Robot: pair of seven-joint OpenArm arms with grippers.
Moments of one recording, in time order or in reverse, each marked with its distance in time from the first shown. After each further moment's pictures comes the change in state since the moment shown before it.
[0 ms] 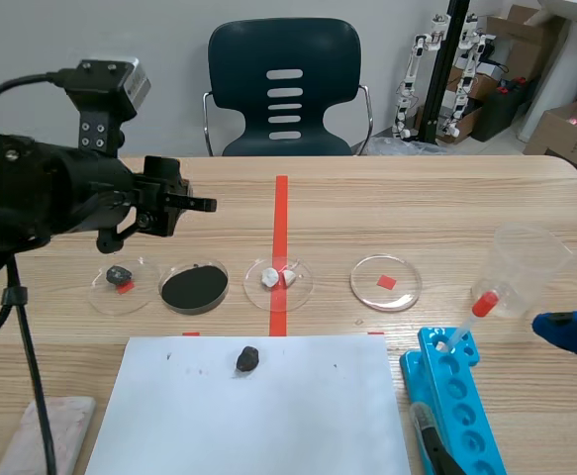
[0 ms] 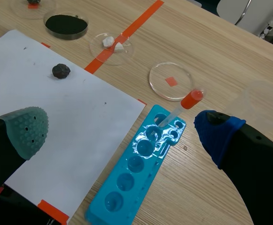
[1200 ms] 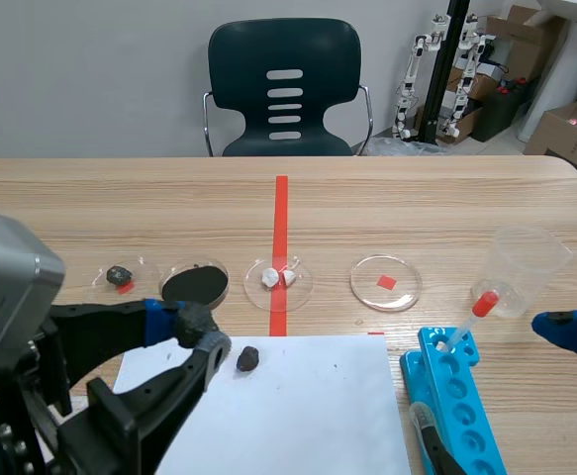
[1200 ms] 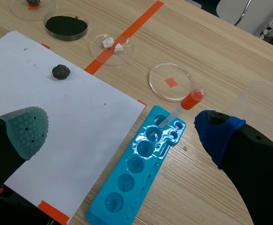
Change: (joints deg) left arm 49.0 -8.5 -3.2 18.9 15.5 -14.7 -45.6; right arm 0.0 0.0 0.0 0.0 0.0 0.0 0.0
